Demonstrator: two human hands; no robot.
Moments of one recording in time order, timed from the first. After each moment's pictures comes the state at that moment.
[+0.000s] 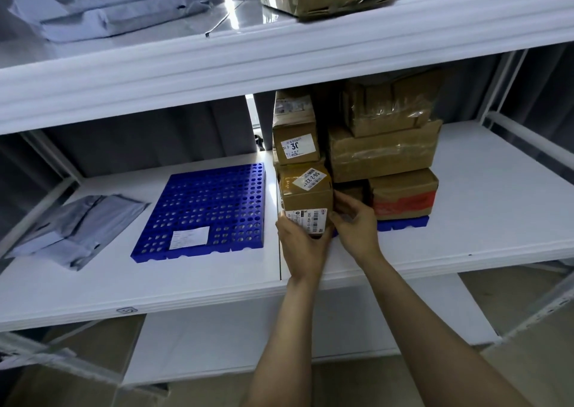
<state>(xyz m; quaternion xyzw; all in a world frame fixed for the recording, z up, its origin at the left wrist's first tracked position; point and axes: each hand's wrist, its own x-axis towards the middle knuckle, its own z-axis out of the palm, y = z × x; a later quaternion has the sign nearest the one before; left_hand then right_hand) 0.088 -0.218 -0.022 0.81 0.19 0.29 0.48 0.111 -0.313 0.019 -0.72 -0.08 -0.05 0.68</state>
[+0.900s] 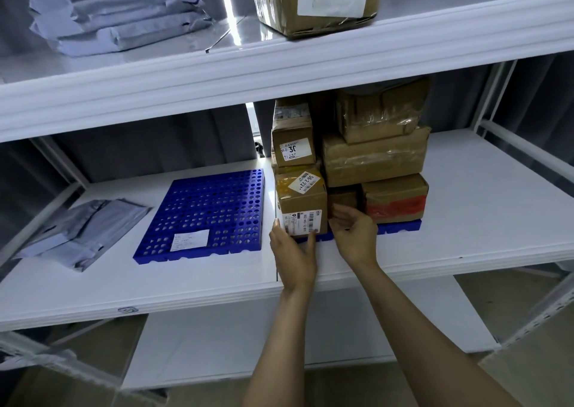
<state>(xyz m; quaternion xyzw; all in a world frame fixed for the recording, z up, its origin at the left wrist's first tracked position) 0.068 -0.219 -0.015 0.80 0.23 0.29 0.47 0.102 -0.321 0.014 -0.77 -0.04 -0.10 0.63</state>
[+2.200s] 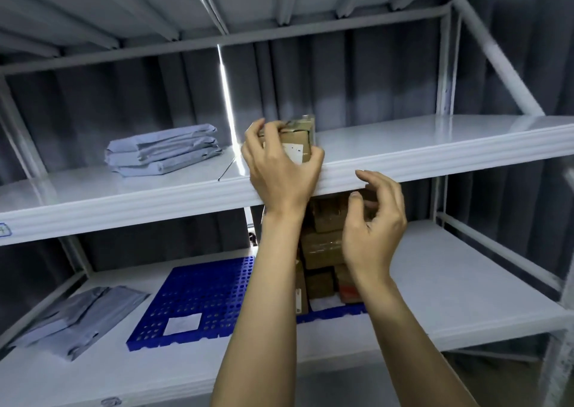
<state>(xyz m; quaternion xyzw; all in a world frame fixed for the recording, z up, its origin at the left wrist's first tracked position) 0.052 -0.282 0.303 0.72 0.00 0.63 0.29 0.018 -0.383 0.231 -0.58 -0.12 -0.50 0.63</state>
